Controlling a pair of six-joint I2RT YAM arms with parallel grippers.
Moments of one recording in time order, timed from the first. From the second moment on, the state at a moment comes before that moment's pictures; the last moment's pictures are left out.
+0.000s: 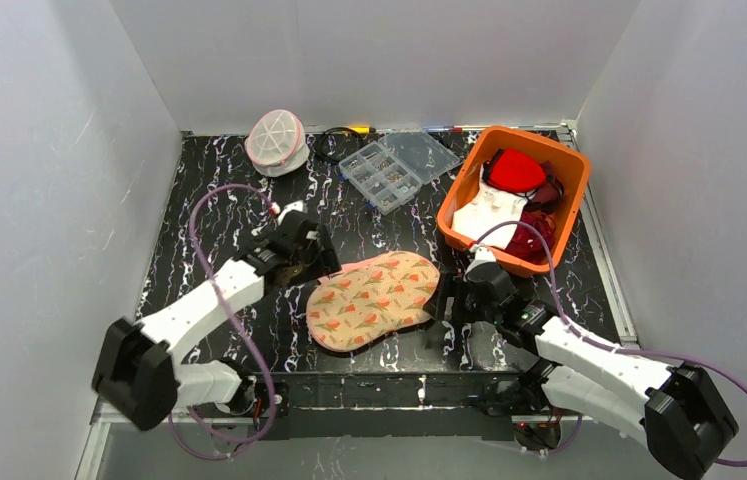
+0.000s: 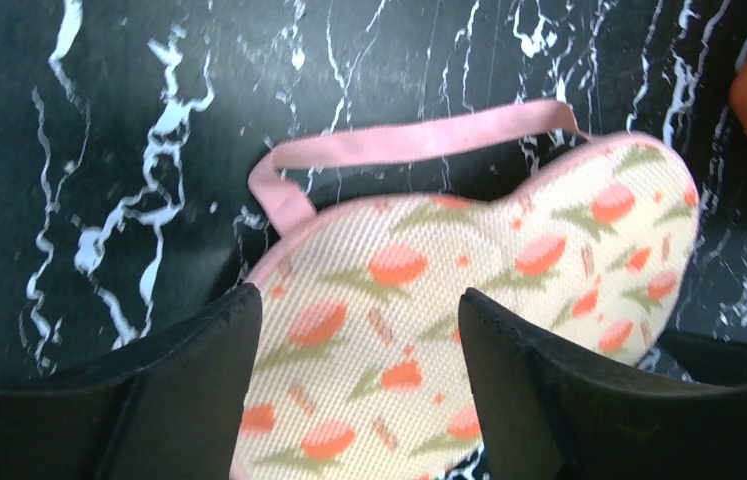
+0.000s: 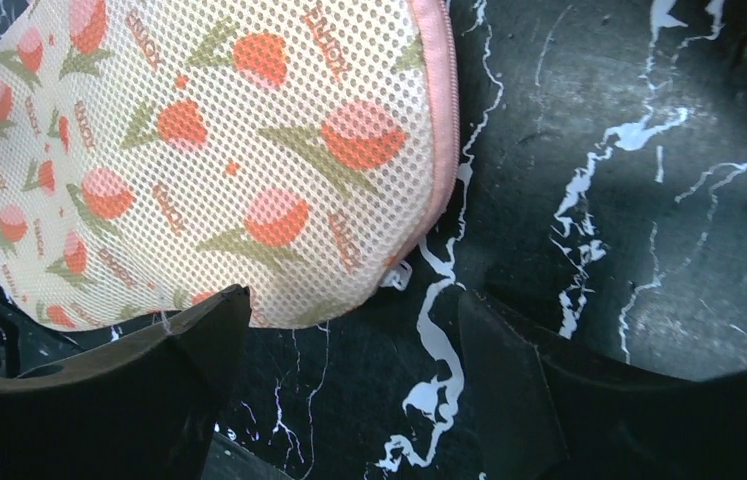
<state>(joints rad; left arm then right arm) -0.59 1.28 0.87 -0.52 -0.16 -0.76 0.73 0.91 0.34 -0.13 -0.01 0.68</state>
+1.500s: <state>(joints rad) -0.66 0.99 0.57 -0.54 -0.18 -0.97 1.01 0.98 0.30 -0.01 0.16 0.89</state>
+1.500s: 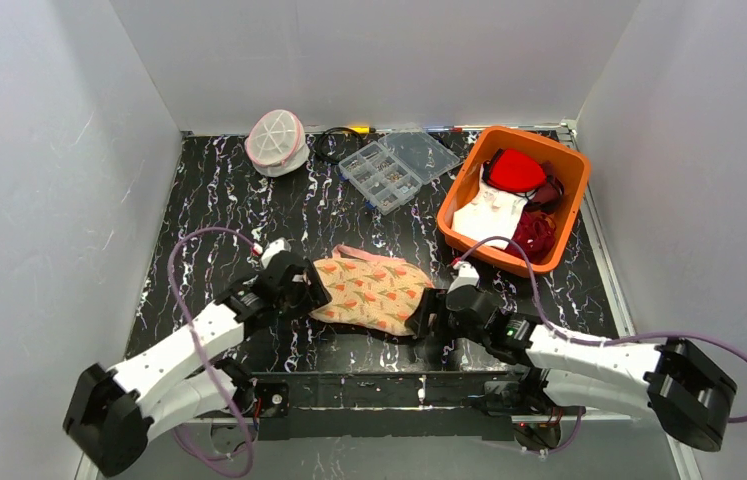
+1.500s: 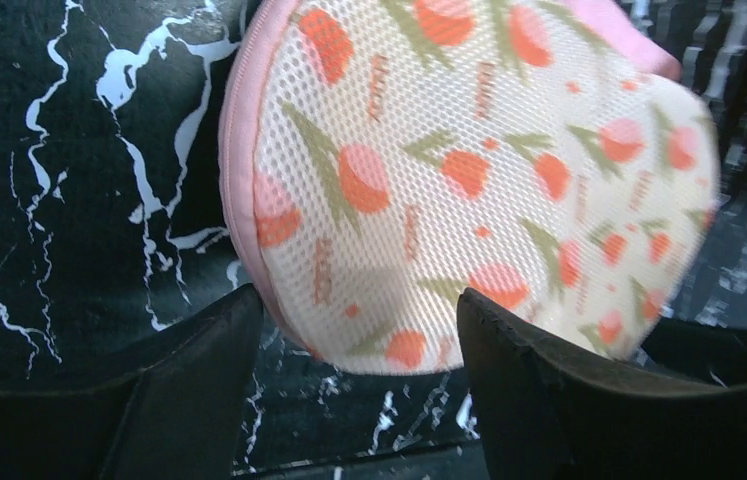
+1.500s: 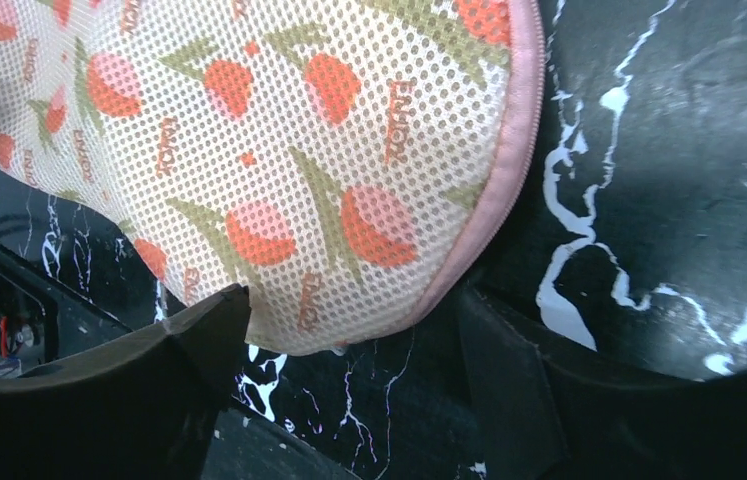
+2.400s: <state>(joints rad) -0.77 0.41 0.26 -0.48 0.06 -1.22 0.69 1.08 0.32 0.09 -0.22 0.79</state>
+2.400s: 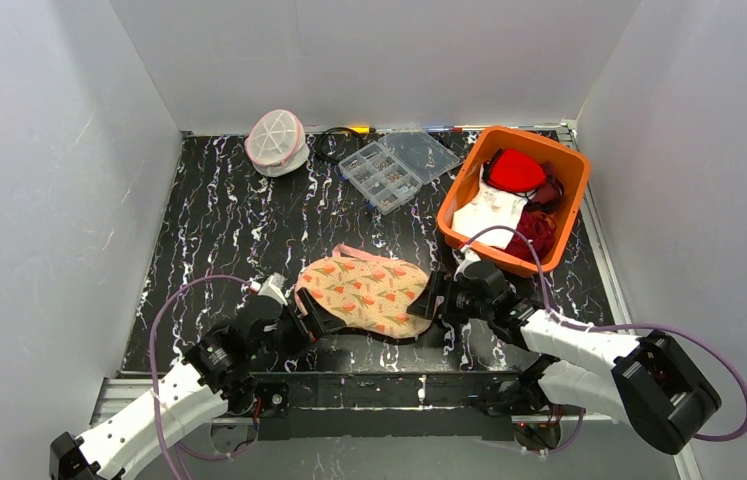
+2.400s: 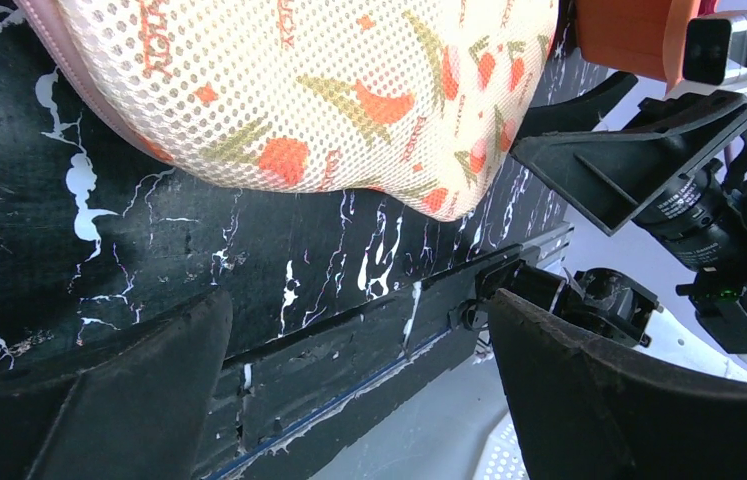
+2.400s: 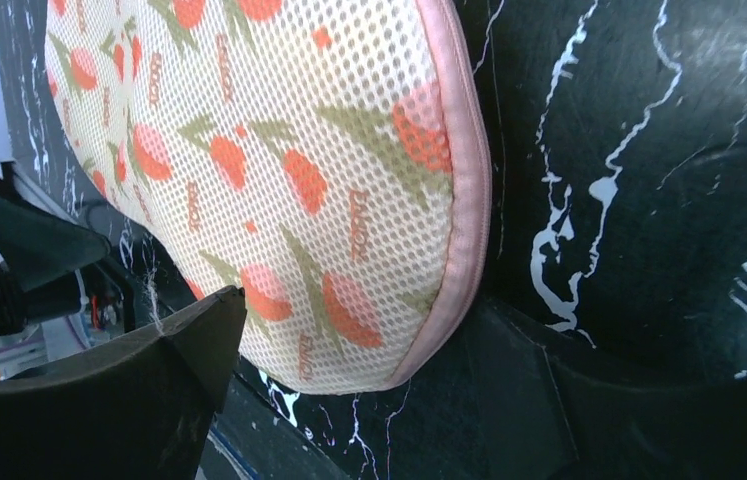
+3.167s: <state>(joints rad) -0.83 0.56 0.23 -0.34 0.04 -1.25 0.69 0.98 0.14 0.36 -0.29 1.11</state>
